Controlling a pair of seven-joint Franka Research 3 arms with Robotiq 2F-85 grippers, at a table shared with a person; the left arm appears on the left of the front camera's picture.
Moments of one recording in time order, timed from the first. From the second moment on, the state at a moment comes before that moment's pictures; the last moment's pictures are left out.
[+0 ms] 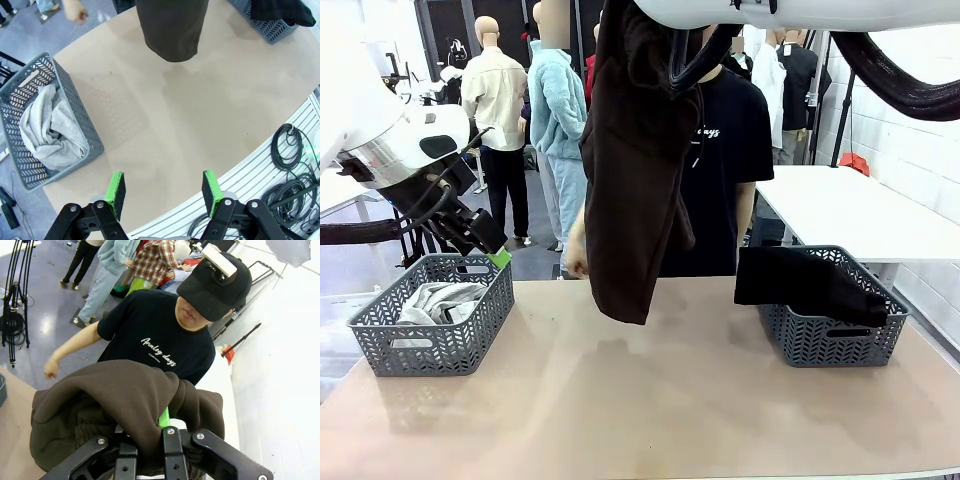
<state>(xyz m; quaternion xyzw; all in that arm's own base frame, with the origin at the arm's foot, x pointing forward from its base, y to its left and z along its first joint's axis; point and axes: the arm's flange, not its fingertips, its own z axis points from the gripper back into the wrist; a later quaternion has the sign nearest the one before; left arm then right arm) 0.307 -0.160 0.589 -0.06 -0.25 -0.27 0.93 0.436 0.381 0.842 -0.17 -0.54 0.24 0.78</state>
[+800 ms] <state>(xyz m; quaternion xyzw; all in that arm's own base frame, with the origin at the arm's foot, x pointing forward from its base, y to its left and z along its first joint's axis) 0.307 -0.160 0.589 -0.06 -0.25 -0.27 0.93 0.436 0.381 0.842 -0.17 -0.54 0.24 0.78</state>
